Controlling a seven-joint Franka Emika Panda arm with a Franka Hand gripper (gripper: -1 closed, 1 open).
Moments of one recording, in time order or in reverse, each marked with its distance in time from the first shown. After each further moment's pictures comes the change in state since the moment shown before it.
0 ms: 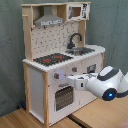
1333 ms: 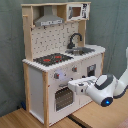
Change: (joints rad) arm -0.009 0.009 -0.091 -0.250 -0.175 0.086 0.163
